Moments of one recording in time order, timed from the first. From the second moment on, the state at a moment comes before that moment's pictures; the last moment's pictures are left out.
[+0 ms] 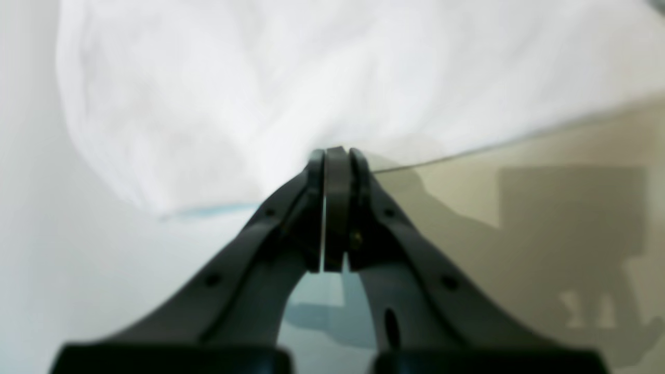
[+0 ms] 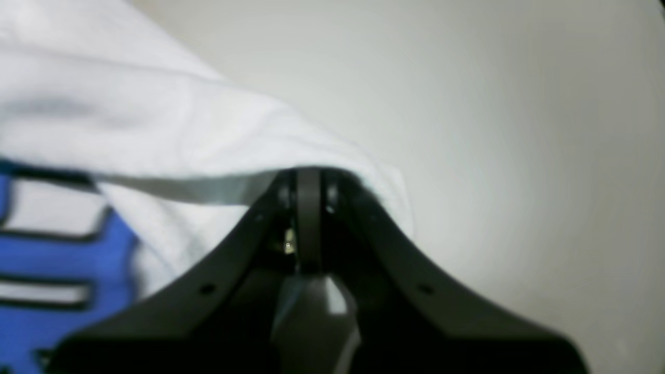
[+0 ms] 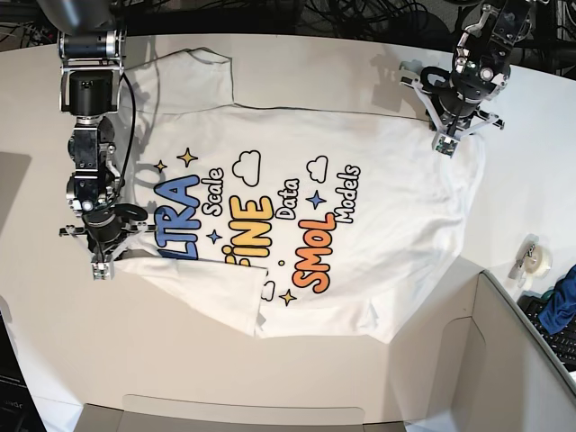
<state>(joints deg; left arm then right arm) 23.7 -37.6 11.8 104.0 -18.3 3.8 45.4 19.9 16.5 1.5 60.0 2.2 5.8 -25.1</state>
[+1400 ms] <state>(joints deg) 23.2 -34.0 -1.0 114.4 -19.5 3.4 50.1 -0.7 15.6 -13.1 104.6 2.3 5.4 -41.0</state>
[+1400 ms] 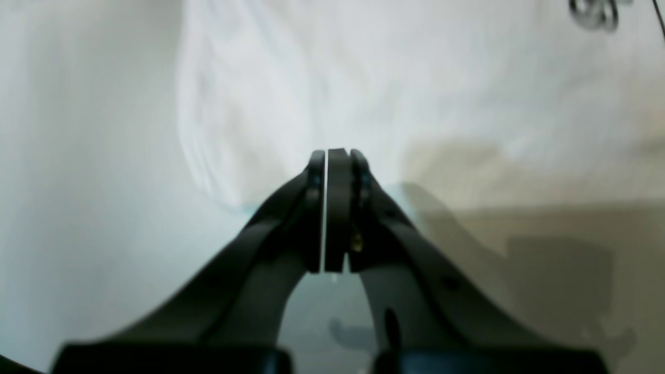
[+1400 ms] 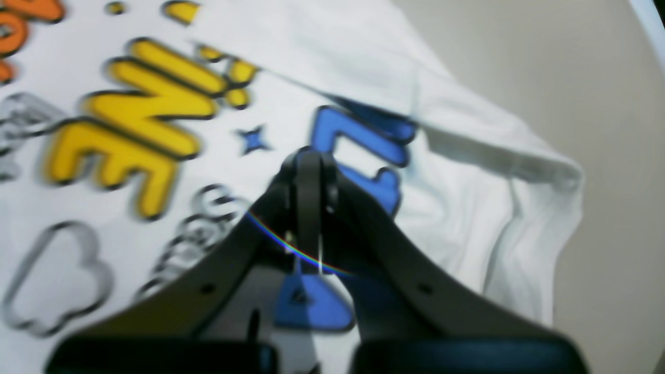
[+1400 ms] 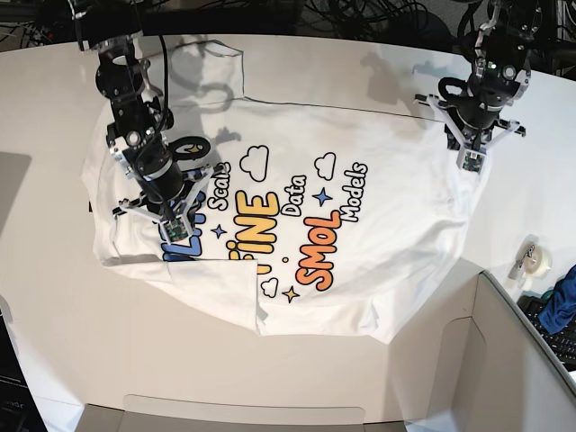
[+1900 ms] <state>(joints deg) 17.5 -32.9 -0.8 106.1 -19.3 3.6 49.6 -30.2 11.0 4.2 117.6 2.1 5.0 -42.5</state>
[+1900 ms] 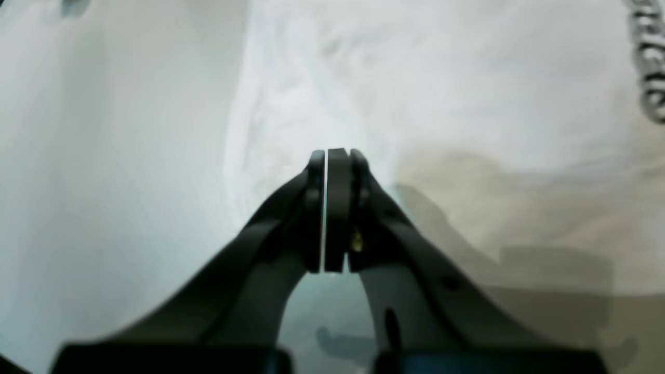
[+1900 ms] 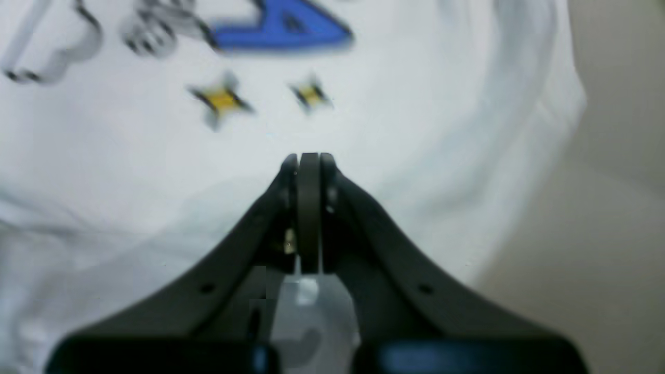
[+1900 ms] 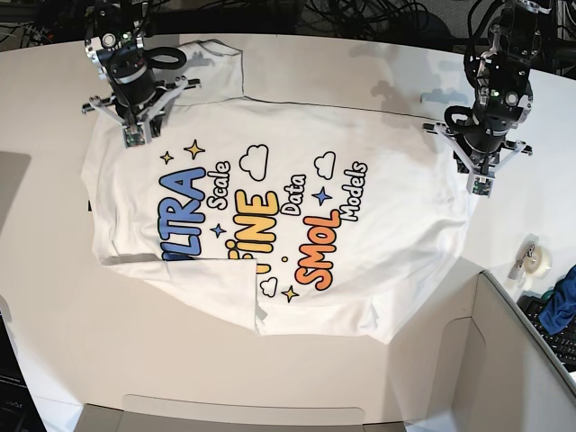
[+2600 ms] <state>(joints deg) 17.5 -32.6 -0.8 99.0 -19.4 3.3 46.4 -38.6 11.7 11.4 117.4 2.0 5.2 -38.0</state>
